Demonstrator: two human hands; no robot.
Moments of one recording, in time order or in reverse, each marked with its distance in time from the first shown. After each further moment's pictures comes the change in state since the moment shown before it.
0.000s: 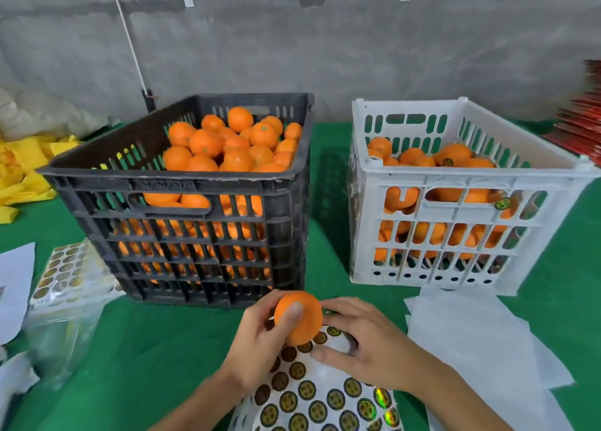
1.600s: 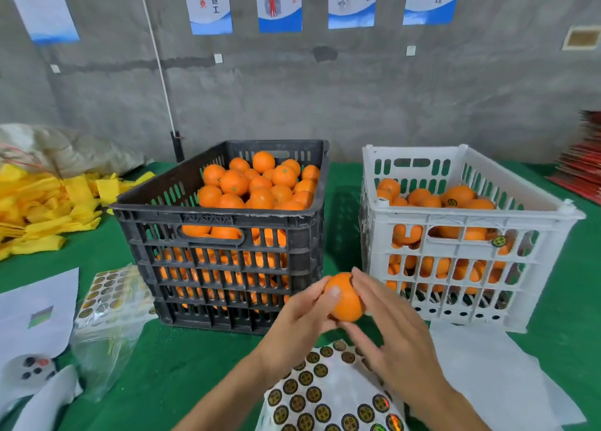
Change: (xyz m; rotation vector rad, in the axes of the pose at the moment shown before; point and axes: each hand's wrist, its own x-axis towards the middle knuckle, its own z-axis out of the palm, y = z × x) left_hand 0.017 0.070 0.009 -0.209 -0.268 -0.030; right_hand -0.008 -0.029 -0.025 -0.232 0.868 -0.261
